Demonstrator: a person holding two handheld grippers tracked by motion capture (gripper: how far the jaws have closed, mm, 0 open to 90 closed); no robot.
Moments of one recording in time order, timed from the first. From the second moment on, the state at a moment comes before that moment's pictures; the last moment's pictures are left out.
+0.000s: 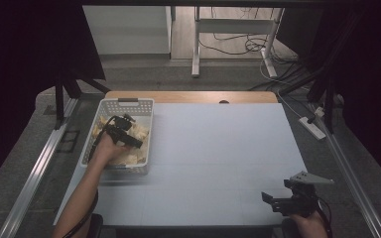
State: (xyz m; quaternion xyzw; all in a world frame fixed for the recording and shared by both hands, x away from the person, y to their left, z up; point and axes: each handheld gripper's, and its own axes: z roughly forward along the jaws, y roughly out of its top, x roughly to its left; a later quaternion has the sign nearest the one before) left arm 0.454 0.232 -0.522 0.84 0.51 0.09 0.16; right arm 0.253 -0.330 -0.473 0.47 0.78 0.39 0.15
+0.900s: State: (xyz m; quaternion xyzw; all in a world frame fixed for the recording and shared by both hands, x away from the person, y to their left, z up) left arm 0.451 0.253 -0.503 0.80 0.55 0.09 0.21; right arm 0.253 -0.333 -0.472 0.48 0.77 0.40 0.14
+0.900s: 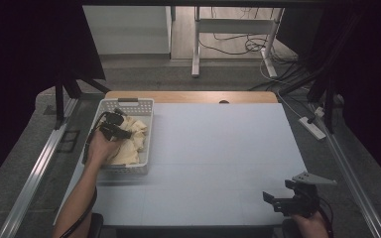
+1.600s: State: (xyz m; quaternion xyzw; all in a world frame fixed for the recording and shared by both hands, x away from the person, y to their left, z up) left arm 0.435 0.265 -0.467 0.78 0.53 0.10 0.30; right arm 0.253 -0.333 -0.472 0.48 0.77 0.39 0.14
